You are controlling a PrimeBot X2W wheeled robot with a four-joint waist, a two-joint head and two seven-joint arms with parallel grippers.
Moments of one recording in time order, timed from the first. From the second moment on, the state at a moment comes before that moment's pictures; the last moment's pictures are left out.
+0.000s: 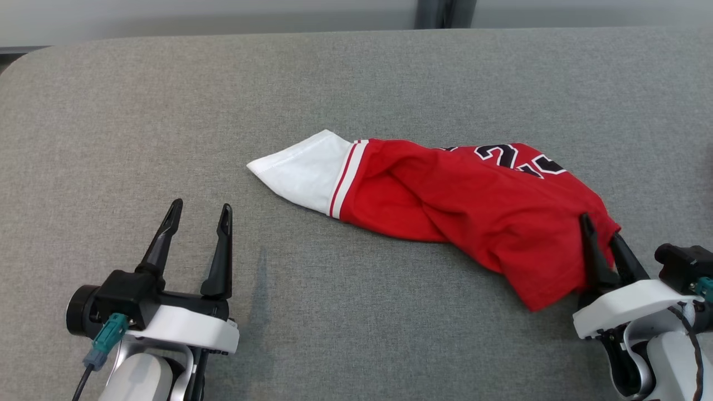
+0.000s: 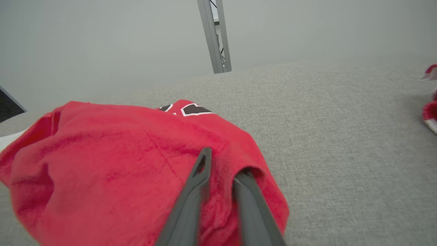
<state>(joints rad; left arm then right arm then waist) -0.17 0.25 -0.29 0.09 -0.37 0.13 -0.25 -0.27 -0.16 0.07 0.41 0.37 0.13 -0.19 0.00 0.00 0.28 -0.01</state>
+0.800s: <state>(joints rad) -0.06 0.26 -0.28 0.09 -0.38 0.17 -0.26 -0.04 -0.12 0.00 0.07 0.23 0.13 -0.17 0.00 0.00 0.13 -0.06</state>
